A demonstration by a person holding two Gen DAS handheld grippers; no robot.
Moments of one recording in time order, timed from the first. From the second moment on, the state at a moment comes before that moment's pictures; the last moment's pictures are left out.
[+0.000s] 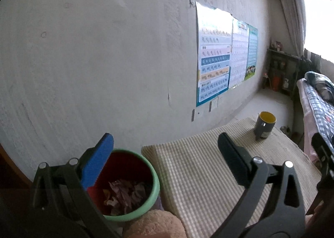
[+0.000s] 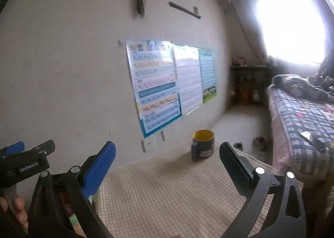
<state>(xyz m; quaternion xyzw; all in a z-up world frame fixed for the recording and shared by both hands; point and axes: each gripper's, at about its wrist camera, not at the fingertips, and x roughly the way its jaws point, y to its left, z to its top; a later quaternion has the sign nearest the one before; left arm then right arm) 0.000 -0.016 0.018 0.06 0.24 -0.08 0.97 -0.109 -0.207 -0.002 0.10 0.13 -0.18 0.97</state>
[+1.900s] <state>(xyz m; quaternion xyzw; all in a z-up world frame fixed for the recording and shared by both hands) 0.018 -0.005 -0.013 0.04 0.28 -0.08 0.96 -0.072 -0.206 -0.059 0.11 0.26 -0.15 0.95</state>
